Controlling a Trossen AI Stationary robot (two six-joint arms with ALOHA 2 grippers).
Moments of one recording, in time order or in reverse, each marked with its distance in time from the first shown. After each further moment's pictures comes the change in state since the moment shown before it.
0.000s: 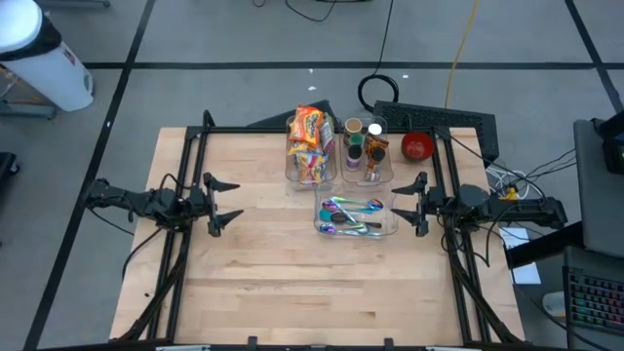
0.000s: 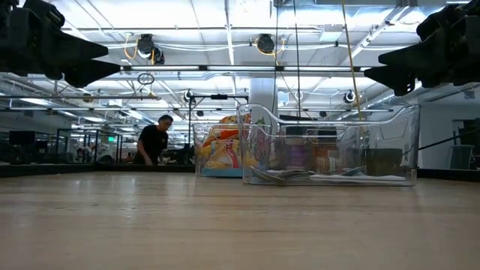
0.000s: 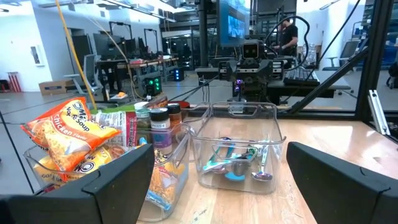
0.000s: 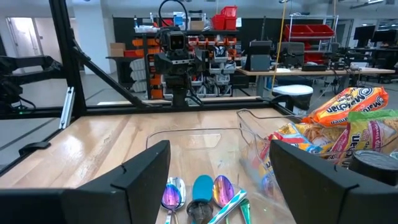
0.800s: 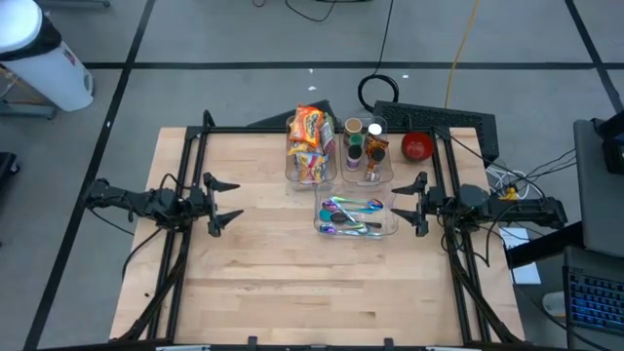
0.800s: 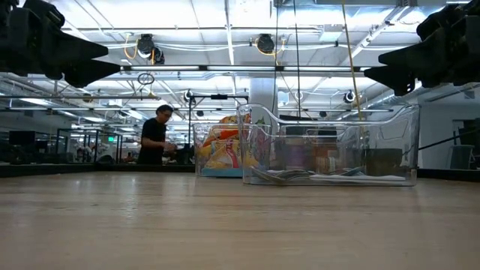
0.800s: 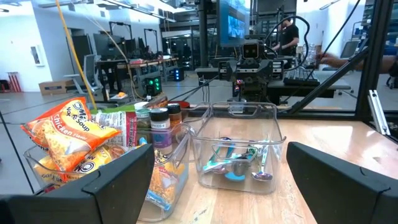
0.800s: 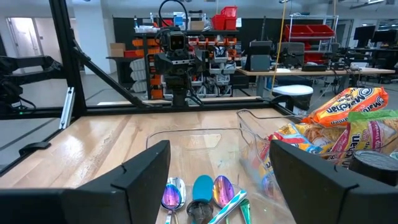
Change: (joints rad) left arm 0.000 0.000 0.000 0.000 0.000 0.000; right arm 0.000 0.000 -0.001 0.001 0.000 0.000
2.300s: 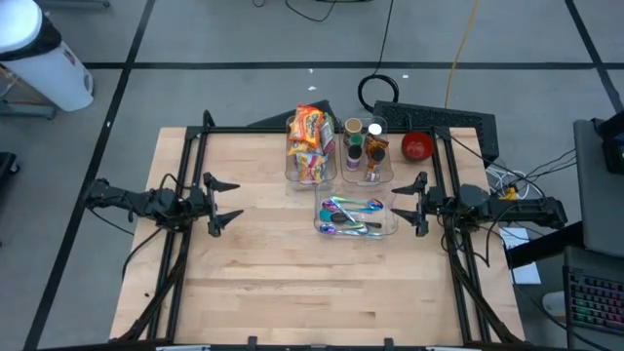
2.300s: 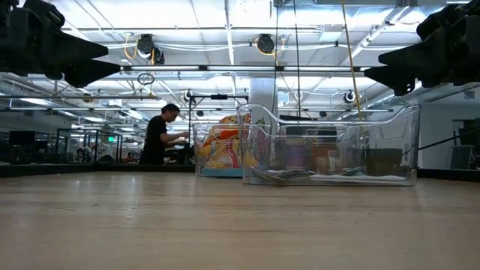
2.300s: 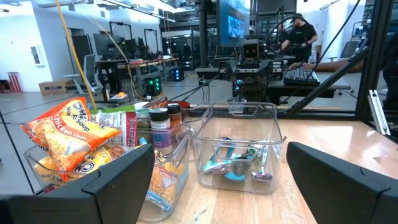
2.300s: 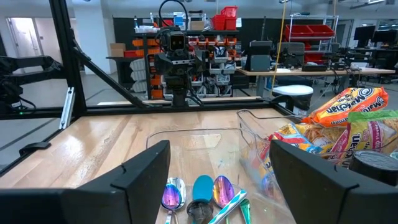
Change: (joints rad) left arm 0.000 0.000 0.000 0.000 0.000 0.000; right arm 0.000 0.000 0.000 0.000 0.000 0.000
